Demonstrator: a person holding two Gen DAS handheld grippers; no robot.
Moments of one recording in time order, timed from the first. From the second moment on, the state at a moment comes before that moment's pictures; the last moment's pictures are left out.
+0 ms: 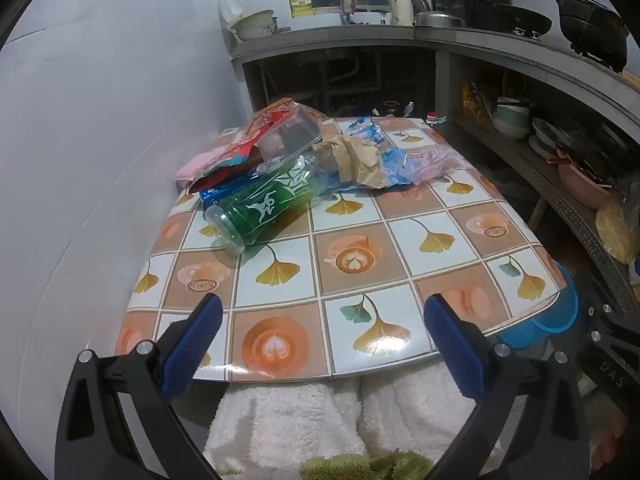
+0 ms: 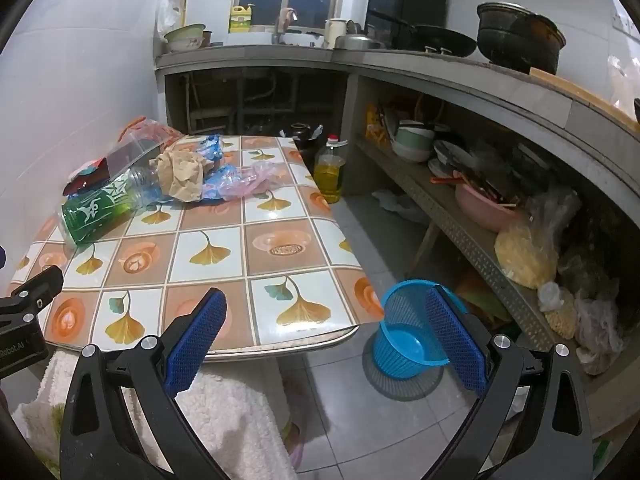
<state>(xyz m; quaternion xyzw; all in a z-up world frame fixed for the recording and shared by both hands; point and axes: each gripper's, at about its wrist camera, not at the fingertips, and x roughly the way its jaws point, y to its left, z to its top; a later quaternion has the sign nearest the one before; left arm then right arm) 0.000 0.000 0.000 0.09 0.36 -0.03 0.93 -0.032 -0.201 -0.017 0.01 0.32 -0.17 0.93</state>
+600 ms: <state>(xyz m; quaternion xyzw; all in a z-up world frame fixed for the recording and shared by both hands) 0.002 0.003 0.000 0.08 0.37 -0.03 0.93 -0.031 -0.200 -0.018 0.01 0.32 -0.17 0.93</state>
